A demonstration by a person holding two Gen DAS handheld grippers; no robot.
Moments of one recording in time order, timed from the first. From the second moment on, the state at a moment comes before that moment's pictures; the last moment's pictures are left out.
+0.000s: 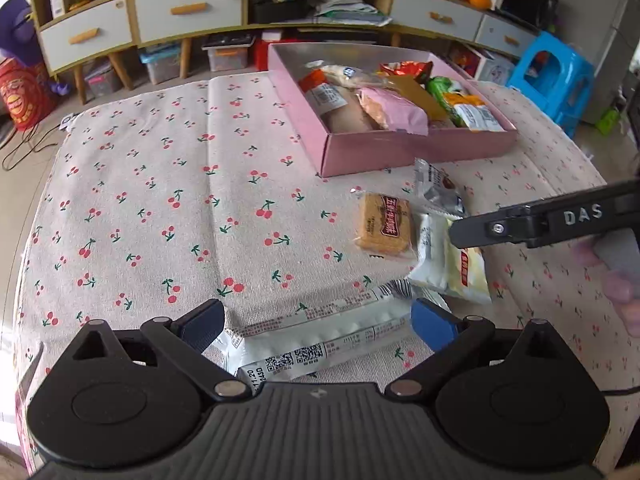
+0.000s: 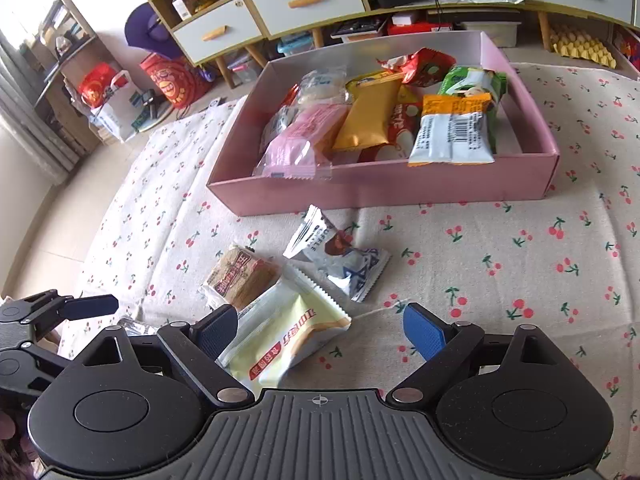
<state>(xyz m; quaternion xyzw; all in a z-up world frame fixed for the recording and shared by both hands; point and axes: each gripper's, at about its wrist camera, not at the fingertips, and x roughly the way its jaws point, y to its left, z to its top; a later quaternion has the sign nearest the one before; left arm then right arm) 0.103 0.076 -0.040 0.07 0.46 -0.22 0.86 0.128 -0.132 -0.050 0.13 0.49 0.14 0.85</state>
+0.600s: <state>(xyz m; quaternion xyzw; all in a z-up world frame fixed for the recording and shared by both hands) 0.103 0.074 -0.062 0.11 0.48 -0.15 0.86 0.117 -0.112 -0.060 0.09 0.47 0.09 0.87</state>
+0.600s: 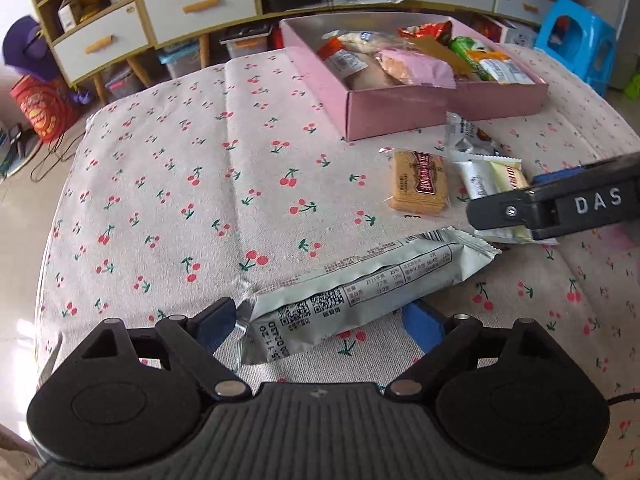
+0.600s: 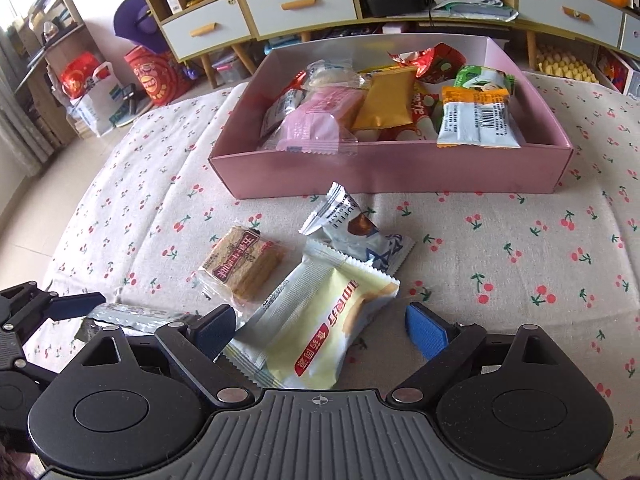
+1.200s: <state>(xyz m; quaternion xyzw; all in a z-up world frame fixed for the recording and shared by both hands) 0.096 0.083 -0.061 0.18 0.45 -0.17 0.86 0.107 -0.149 -0.063 0.02 0.49 0.07 0.87</state>
